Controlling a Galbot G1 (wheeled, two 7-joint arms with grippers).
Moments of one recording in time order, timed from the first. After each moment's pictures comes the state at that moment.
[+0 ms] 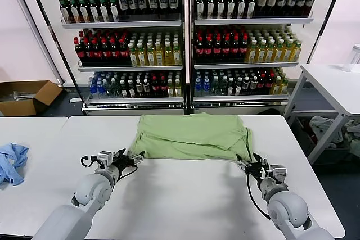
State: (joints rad) left arm 0.94 -1.00 -0.17 -1.64 -0.74 0.51 -0.18; right arm -1.16 1.01 0.32 1.85 0.68 -0.46 0.24
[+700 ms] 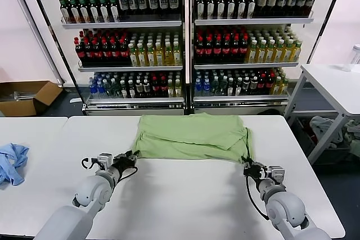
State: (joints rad) left arm 0.95 -1.00 -0.17 -1.62 -0.73 0.50 -0.16; right arm -1.16 1.02 0.32 1.82 0.69 -0.46 0.24
